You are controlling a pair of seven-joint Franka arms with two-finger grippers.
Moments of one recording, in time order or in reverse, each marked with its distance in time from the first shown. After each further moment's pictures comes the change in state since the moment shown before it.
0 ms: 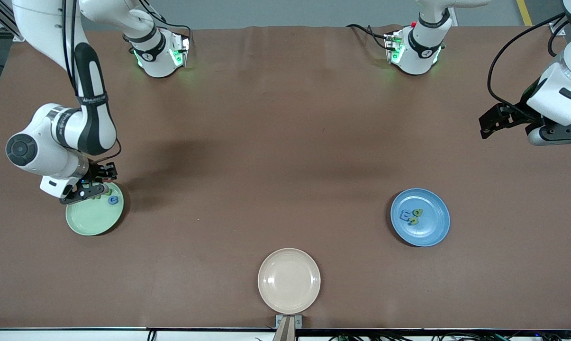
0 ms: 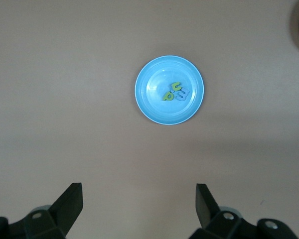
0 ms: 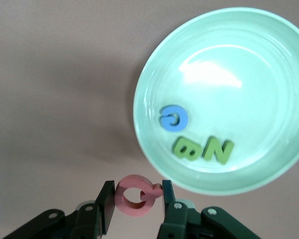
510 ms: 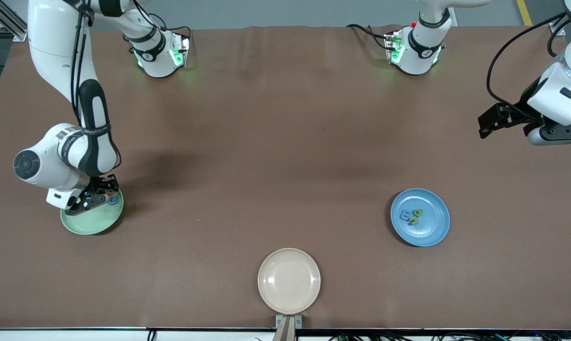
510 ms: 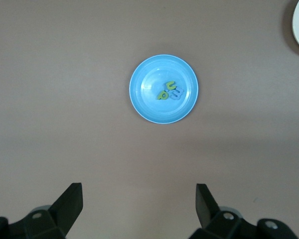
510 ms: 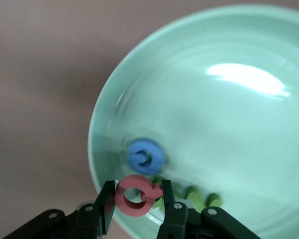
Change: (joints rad) left arm 0.003 0.000 0.002 0.000 -0.032 0.000 0.006; right arm -0.146 0.173 0.094 0.113 0.157 0.066 -0.187
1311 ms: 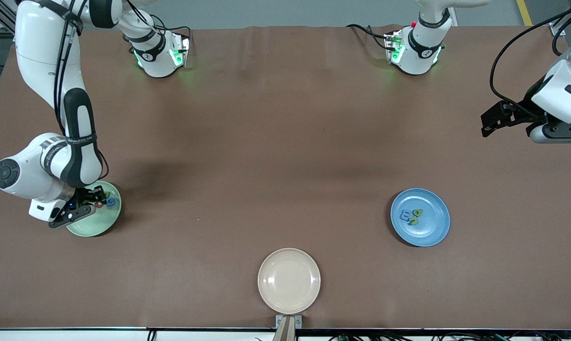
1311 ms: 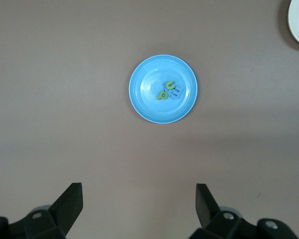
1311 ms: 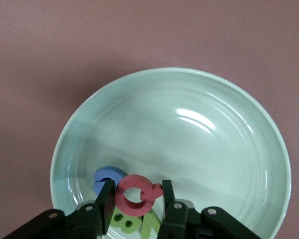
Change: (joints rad) left arm 0.005 -0.004 0.007 0.001 -0.002 0.000 0.052; right arm -0.105 0.048 0.057 0.122 0.000 -0.008 -0.055
